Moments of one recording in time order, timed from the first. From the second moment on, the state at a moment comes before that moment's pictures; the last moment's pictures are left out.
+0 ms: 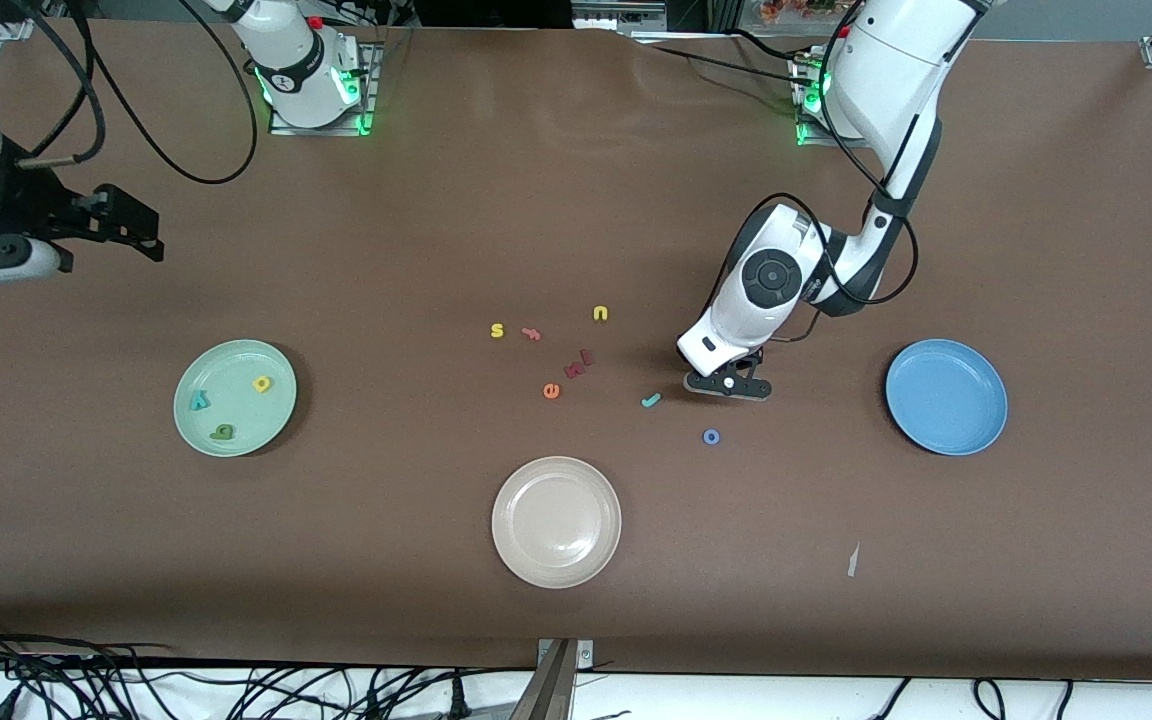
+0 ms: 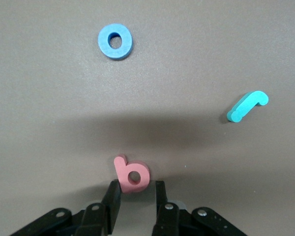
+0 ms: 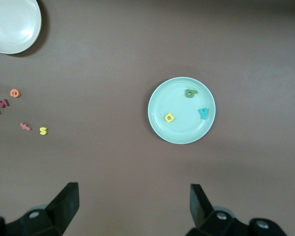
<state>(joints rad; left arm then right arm) -0.42 0.58 -0.08 -1.96 -0.01 2.53 -0.37 -0.03 0.09 0.14 -1.51 0.00 1.58 -0.03</state>
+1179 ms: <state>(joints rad) -0.42 0.60 -0.08 -1.93 -0.01 2.53 -0.37 0.11 0.11 -0.03 -1.54 0.00 1.64 -0.02</state>
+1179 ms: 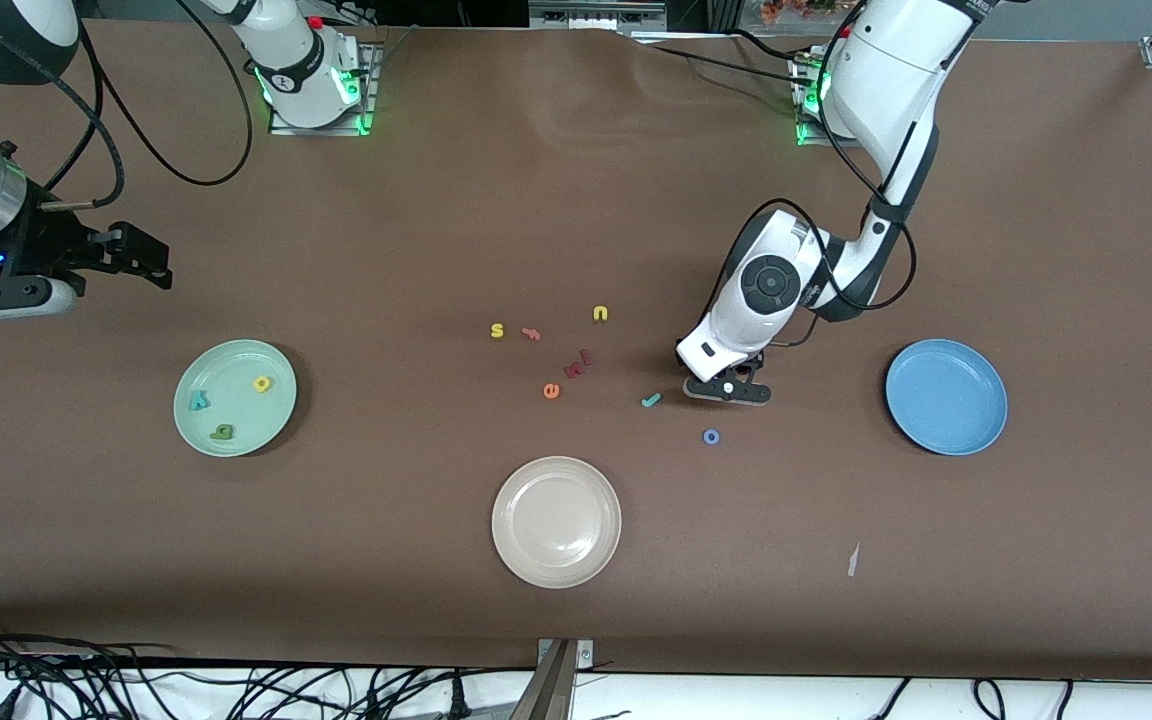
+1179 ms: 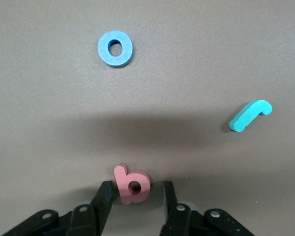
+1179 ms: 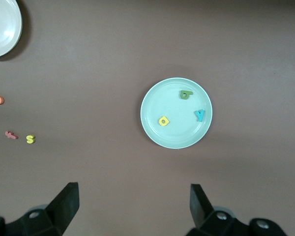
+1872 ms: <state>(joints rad) -0.42 0.60 -0.07 -1.93 0.00 2.53 -0.37 0.11 0.11 -0.03 -1.53 0.00 1.64 -0.02</state>
